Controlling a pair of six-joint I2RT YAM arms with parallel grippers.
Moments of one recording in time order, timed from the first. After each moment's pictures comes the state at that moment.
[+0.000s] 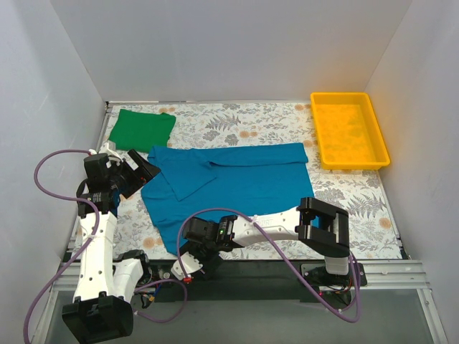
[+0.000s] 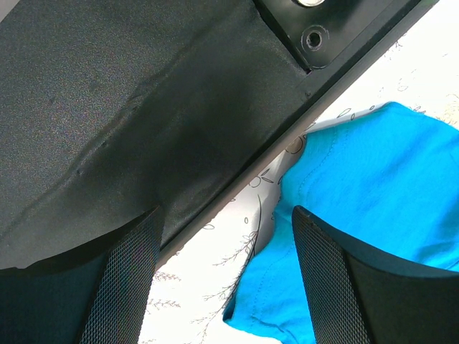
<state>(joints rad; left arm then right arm) 0.19 0.85 0.82 -0.62 0.38 -0.55 1.44 1.88 1.22 -0.39 -0.35 -0.96</state>
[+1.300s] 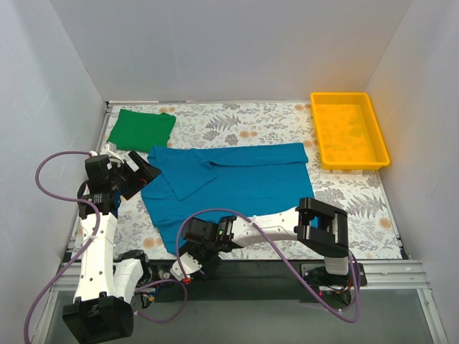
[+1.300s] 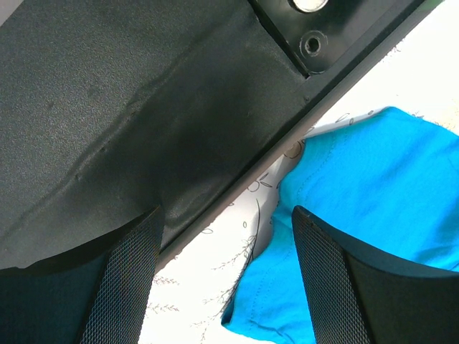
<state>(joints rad) 0.19 0.85 0.81 -0.62 0.38 -0.56 1.45 1.89 1.22 -0.38 -0.35 -0.96</state>
